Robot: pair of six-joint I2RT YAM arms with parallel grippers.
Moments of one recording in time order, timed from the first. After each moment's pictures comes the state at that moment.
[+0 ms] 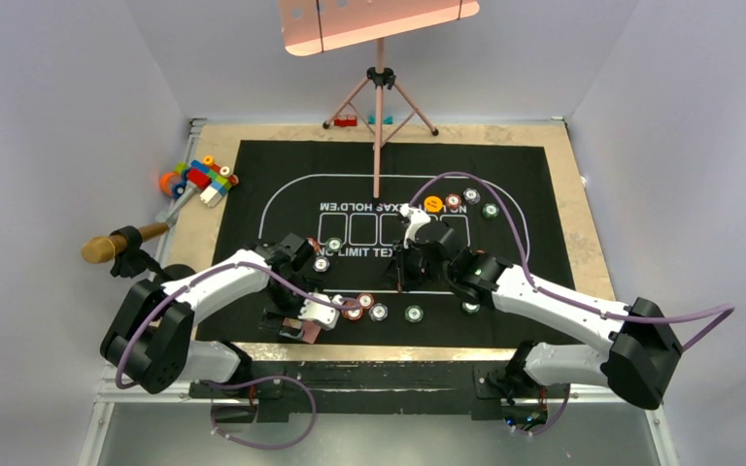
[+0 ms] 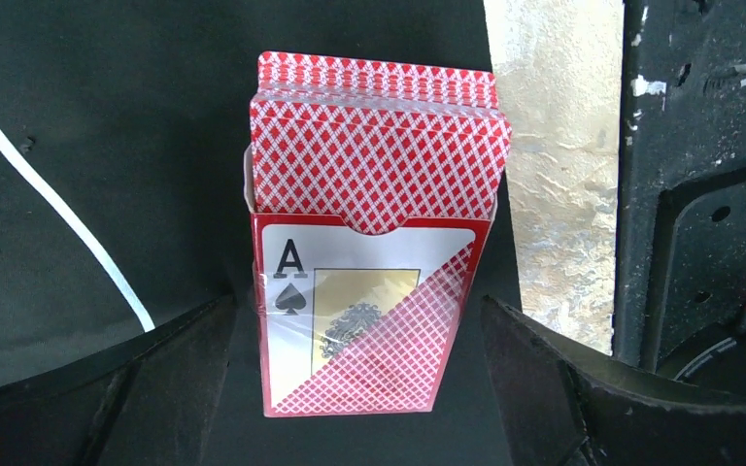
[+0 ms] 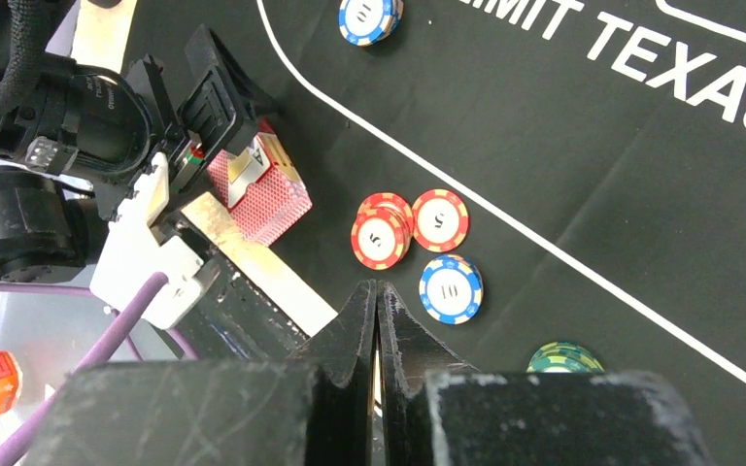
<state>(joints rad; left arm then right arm) -0.55 1.34 0.69 -0.95 0.24 1.31 0.88 1.20 0.78 -0.21 -0.10 0.63</state>
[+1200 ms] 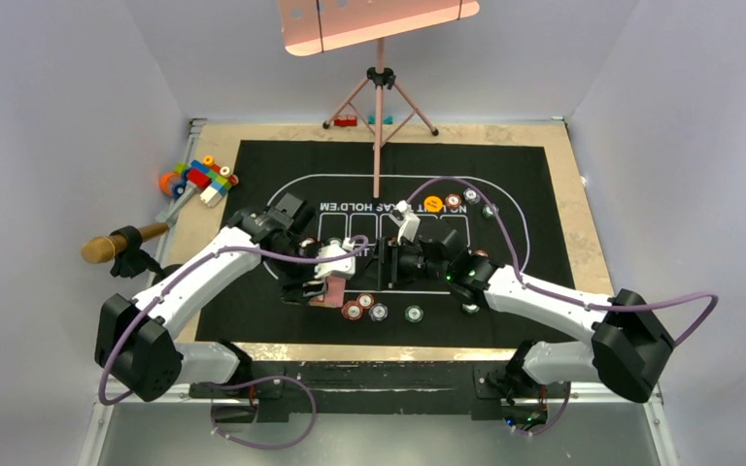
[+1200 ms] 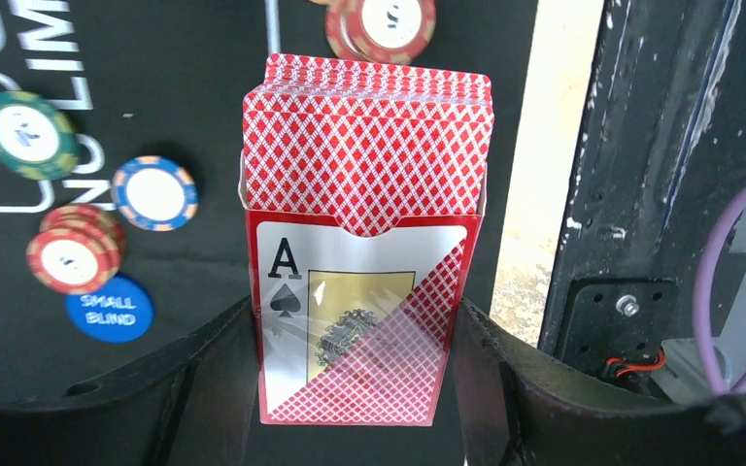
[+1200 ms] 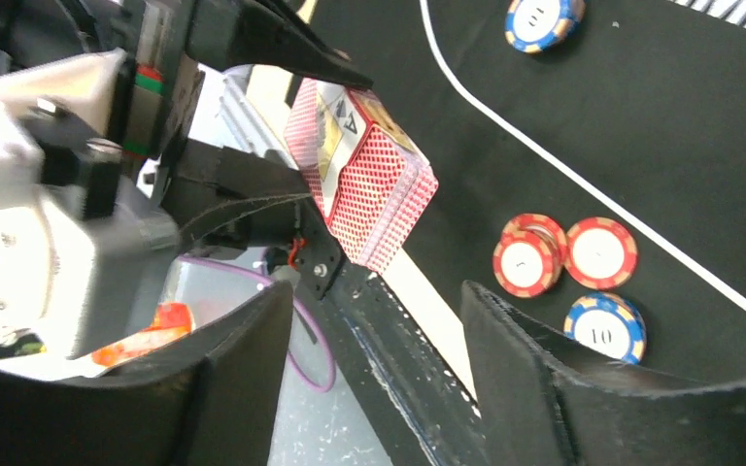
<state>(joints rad) -0.55 1.30 1.01 -1.09 0.38 0.96 0.86 1.24 0.71 0.07 -0.33 0.81</state>
